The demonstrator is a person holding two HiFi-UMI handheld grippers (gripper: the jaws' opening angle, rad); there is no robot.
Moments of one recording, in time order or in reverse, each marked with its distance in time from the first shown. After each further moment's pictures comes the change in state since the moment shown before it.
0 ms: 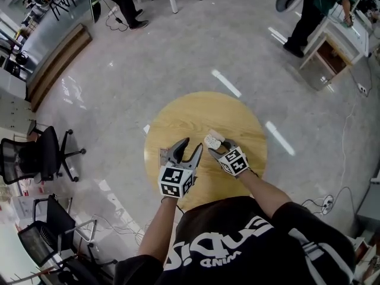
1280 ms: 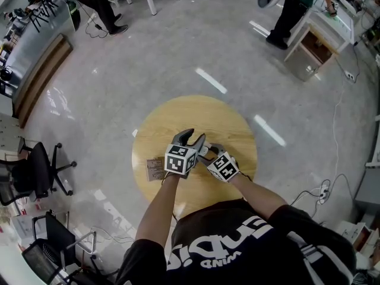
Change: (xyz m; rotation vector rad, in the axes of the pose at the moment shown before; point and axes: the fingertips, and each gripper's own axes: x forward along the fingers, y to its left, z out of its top) left arm 0.123 -0.003 -0.048 -0.012 0.217 -0.179; right arm 0.001 0.004 -0.003 -0.030 0.010 0.009
